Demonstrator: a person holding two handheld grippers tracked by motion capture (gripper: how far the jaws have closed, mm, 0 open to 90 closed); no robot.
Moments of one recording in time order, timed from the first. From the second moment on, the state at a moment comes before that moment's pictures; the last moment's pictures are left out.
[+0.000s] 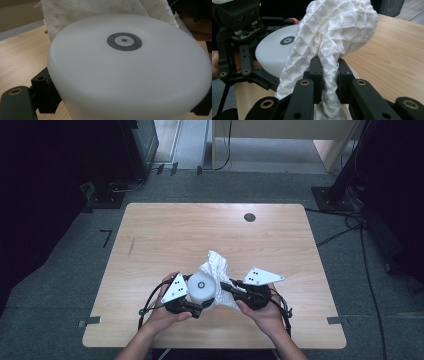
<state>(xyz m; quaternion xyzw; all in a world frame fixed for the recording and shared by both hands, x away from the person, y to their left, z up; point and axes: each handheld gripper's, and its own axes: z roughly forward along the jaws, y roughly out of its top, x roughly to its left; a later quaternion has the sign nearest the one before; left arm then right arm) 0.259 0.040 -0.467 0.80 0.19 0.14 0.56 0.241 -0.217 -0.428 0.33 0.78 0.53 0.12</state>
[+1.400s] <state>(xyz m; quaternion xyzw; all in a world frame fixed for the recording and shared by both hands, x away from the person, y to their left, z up) 0.264 0.034 -0.480 0.82 0.19 0.15 0.52 0.256 -0.217 -0.460 0.36 0.80 0.45 0.14</state>
